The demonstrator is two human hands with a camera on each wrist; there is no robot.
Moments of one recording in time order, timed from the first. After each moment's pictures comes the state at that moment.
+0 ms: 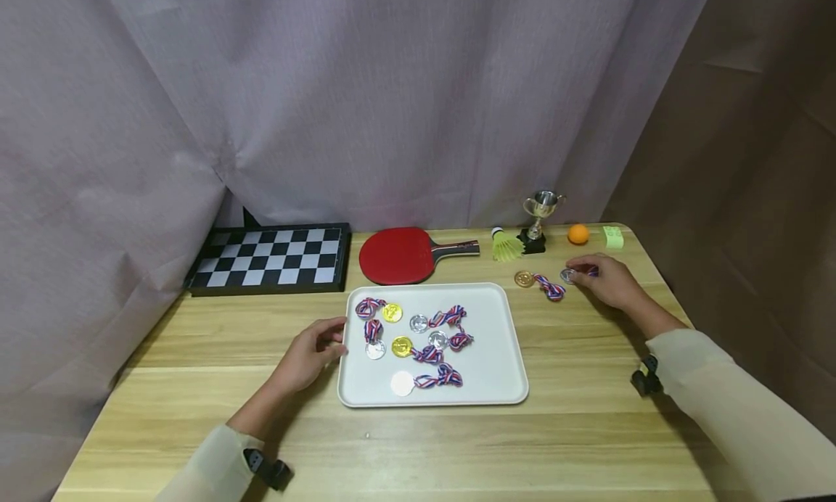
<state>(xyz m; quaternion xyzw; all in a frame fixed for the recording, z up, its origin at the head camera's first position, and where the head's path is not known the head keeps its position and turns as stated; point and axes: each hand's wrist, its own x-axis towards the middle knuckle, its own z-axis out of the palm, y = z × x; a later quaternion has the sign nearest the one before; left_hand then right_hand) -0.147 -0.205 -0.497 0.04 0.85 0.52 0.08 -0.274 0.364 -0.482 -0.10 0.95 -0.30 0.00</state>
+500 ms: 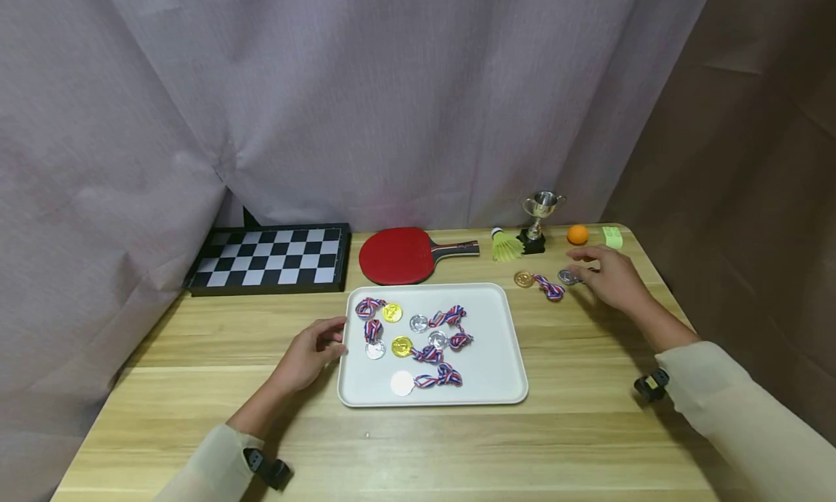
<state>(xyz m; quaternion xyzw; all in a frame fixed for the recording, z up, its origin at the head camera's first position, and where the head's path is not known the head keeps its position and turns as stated) -0.147 -0.204 -0.496 0.04 0.85 0.52 0.07 -0.248 0.336 -0.442 -0.09 0.95 -0.31 -0.05</state>
